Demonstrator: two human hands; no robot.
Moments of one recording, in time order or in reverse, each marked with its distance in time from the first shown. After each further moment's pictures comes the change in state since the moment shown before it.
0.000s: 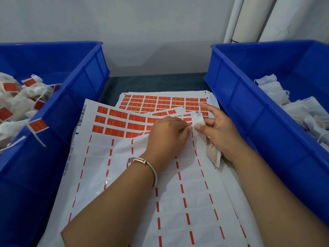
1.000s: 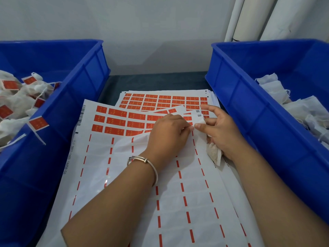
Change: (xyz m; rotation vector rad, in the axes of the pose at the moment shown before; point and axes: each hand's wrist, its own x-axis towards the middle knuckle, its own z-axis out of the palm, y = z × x) left_hand 0.001 0.000 0.002 0.045 -0.020 0.054; right_hand -0.001 -0.002 0.001 0.018 0.019 -0.004
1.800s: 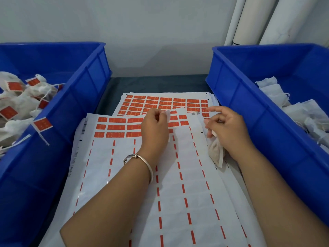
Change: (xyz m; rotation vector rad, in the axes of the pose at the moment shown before) left_hand 0.009 -0.006 -0.010 -0.553 0.244 -0.688; right_hand -0.004 -0.012 -0.007 -0.184 0.201 -0.094
